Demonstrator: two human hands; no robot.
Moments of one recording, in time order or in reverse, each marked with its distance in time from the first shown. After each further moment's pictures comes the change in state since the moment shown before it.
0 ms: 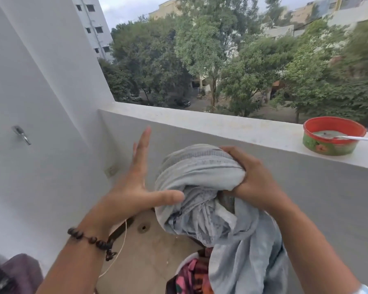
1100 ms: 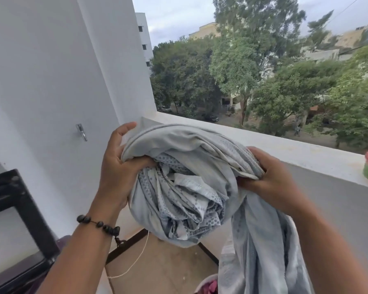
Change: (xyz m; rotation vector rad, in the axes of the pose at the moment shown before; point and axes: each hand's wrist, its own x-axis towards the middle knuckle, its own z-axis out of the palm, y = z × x) left_hand -0.040 -0.011 -0.089 -0.374 0.730 0.067; right_hand 0.038 -0.056 0.038 0.146 -0.062 -0.110
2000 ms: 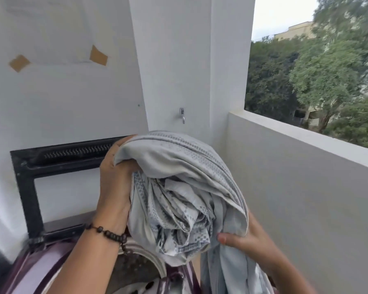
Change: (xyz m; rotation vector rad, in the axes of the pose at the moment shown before) left_hand -0.111 0.037 -0.261 -0.135 0.561 0.001; right_hand -0.083 -0.100 0.267 0.556 -0.564 0.229
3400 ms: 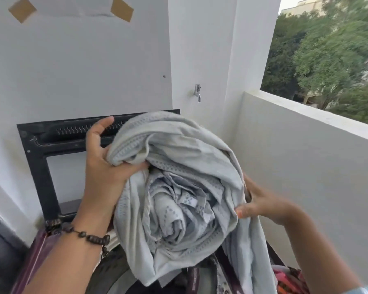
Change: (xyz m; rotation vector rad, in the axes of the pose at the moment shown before) left_hand 0.037 -0.019 -0.119 0.167 -0.157 0.128; right_hand 0.091 -0.015 0.052 -0.219 -0.407 0.099
